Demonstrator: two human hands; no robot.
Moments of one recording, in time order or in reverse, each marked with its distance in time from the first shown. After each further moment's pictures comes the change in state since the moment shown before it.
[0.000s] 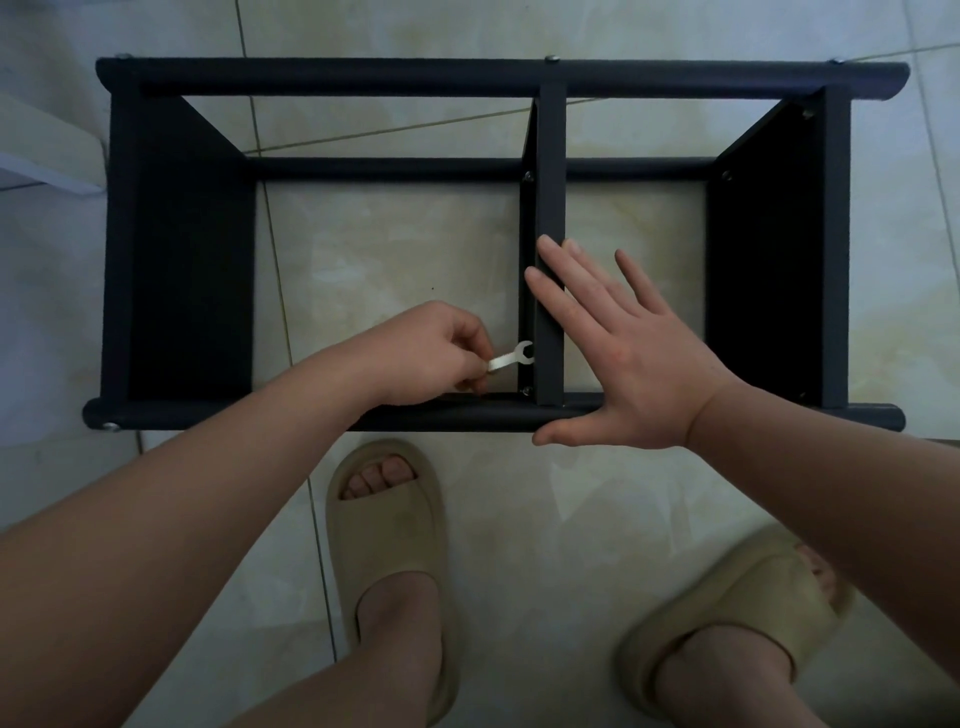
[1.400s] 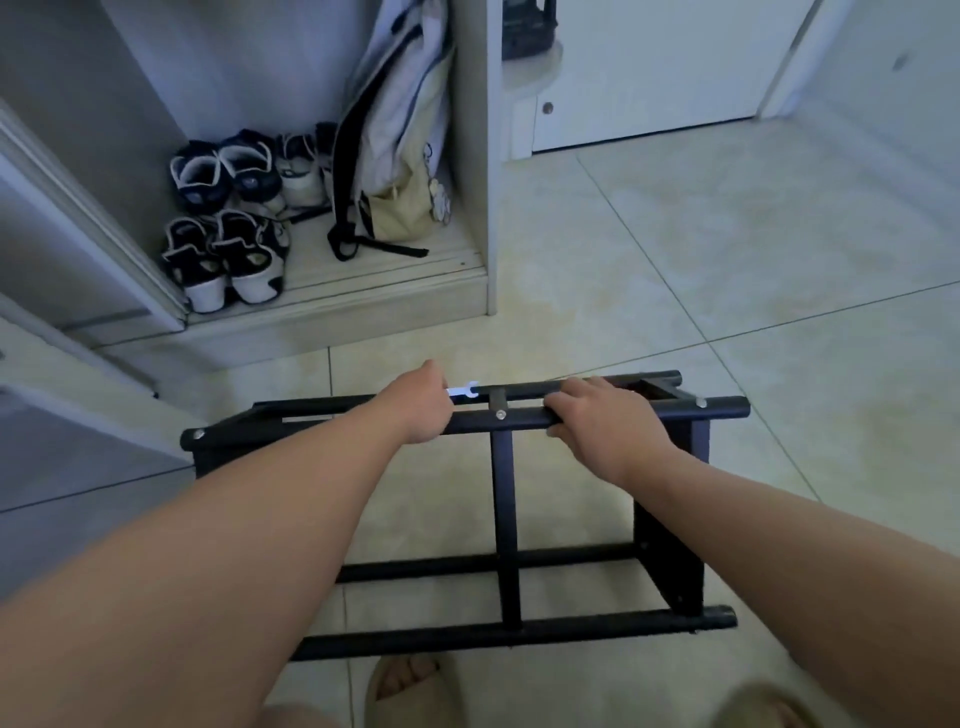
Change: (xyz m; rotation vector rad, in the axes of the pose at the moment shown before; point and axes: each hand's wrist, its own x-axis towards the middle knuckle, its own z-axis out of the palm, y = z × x) left_hand -0.060 0.141 -0.115 0.495 0.478 0.041; right_hand 0.011 -0.008 -0.171 -0.192 0.160 0.361
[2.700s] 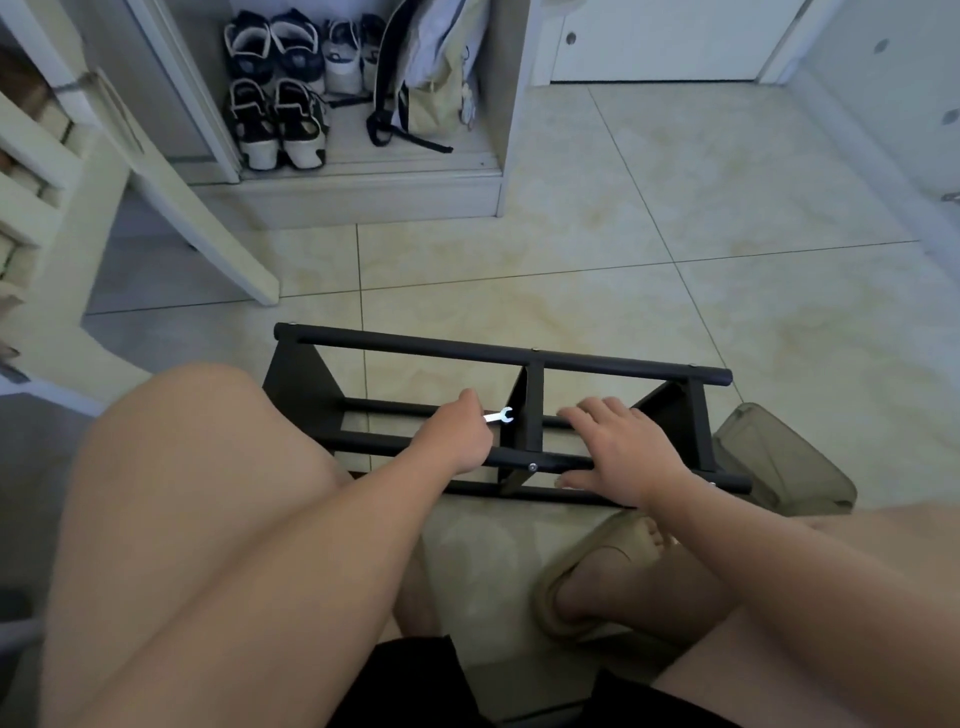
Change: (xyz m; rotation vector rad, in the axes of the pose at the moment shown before) left_hand -0.279 -0.007 0.139 -0.203 -0.084 -0.047; right_hand -0.266 -0.091 0.017 -0.025 -0.180 -0.053
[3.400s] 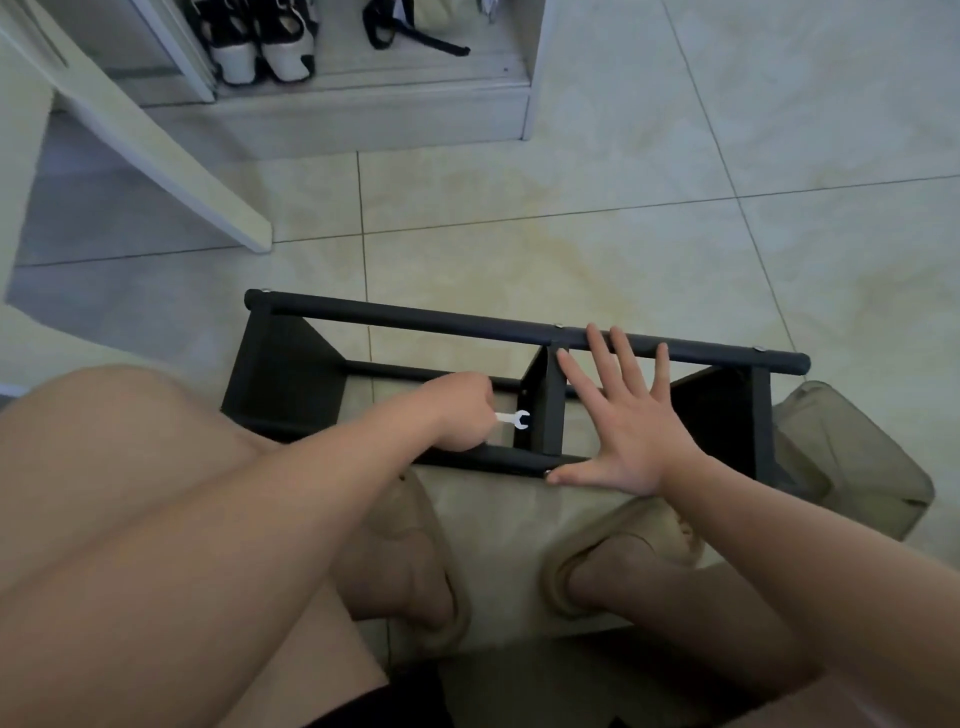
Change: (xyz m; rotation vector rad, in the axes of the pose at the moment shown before) left_hand 0.036 0.007 -0.032 0.180 -0.293 -0.034; right_hand 0.053 0.017 0.032 0.083 -0.017 -0.045
